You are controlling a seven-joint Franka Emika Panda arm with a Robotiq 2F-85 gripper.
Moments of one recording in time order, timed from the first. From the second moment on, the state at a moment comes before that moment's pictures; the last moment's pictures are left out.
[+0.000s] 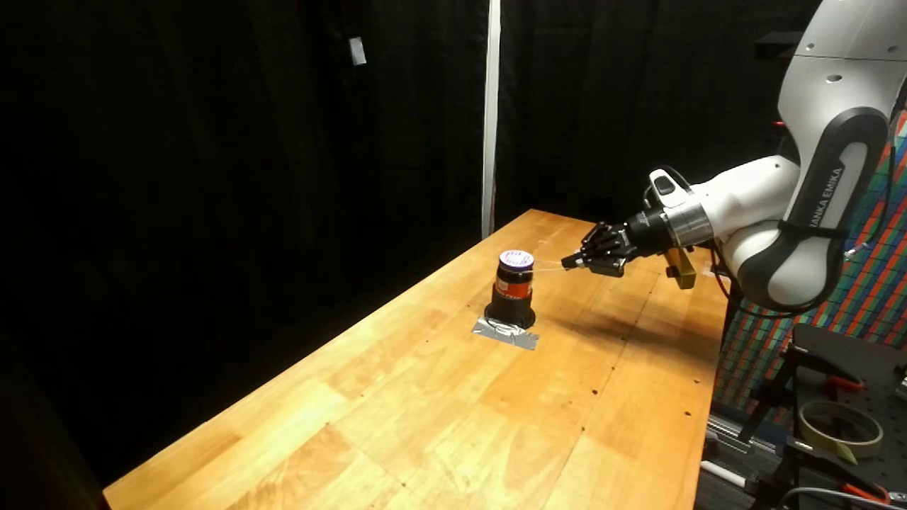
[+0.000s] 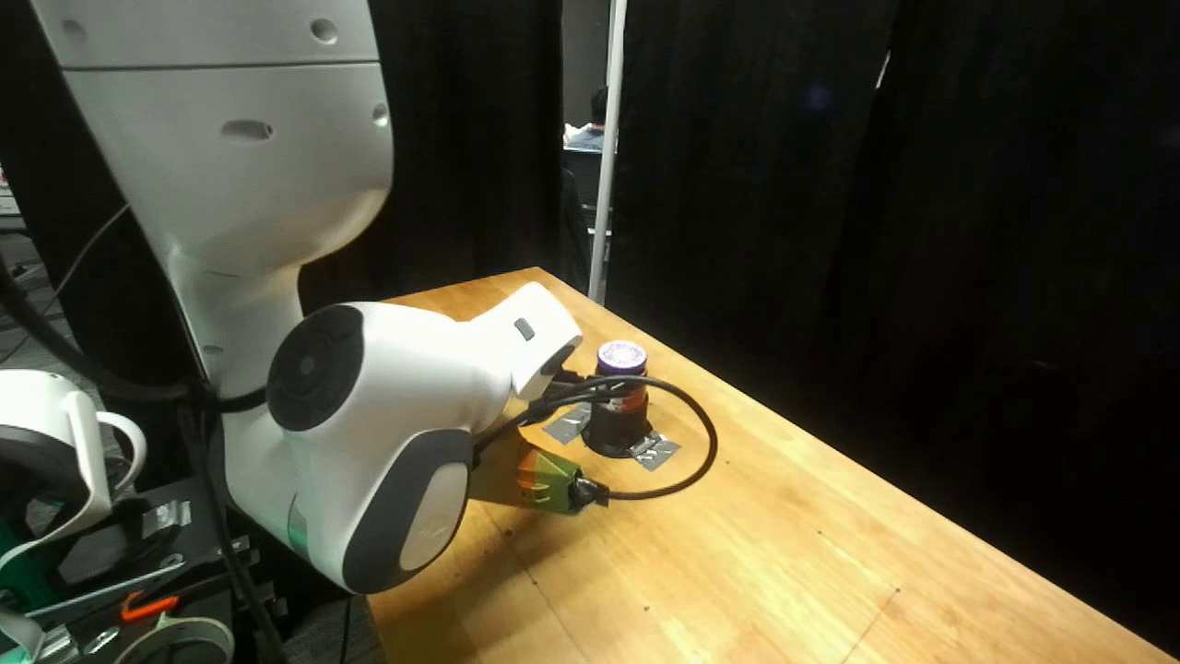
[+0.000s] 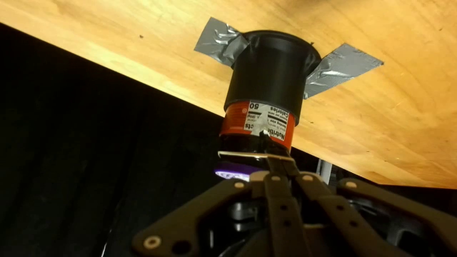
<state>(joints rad) -0.16 0.52 0.00 -2.54 -0.64 4.10 -0.26</state>
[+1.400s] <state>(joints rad) 0.74 0.20 -0.66 -2.49 0.52 3.28 -0.66</state>
